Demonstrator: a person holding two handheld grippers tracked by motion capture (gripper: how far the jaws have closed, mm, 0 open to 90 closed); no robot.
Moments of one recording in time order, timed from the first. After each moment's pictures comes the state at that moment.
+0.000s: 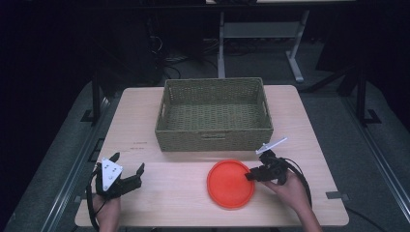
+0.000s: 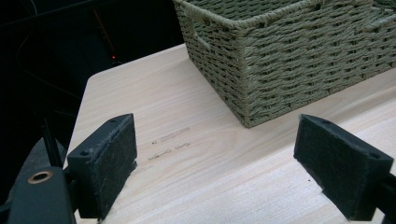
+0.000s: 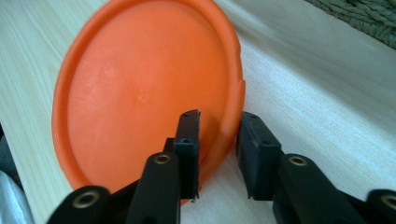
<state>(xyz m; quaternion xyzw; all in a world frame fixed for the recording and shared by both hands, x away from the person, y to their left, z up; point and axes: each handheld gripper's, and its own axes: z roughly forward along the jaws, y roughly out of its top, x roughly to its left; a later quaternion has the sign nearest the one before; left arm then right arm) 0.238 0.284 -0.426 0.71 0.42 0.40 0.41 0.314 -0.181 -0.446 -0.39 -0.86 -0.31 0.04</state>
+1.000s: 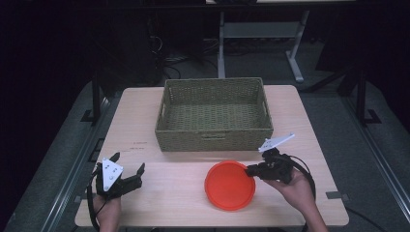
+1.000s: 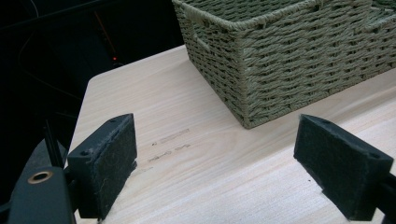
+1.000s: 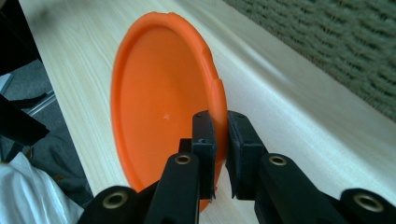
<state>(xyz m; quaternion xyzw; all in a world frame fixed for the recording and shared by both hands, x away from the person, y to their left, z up) 0.237 0.283 -0.425 0.71 0.42 0.40 0.41 0.290 -0.176 -0.391 -0.35 -0.86 -0.36 0.01</state>
